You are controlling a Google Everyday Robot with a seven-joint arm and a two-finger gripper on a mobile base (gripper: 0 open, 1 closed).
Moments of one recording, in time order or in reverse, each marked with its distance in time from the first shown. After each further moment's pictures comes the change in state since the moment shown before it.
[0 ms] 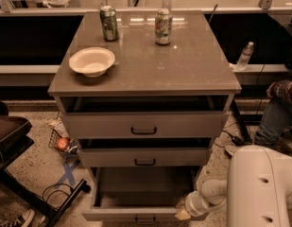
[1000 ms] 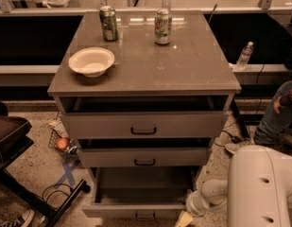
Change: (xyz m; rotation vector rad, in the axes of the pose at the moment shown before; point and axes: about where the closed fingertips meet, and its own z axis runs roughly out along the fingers) arm -0.001 0.001 -0.002 -0.001 0.000 0.000
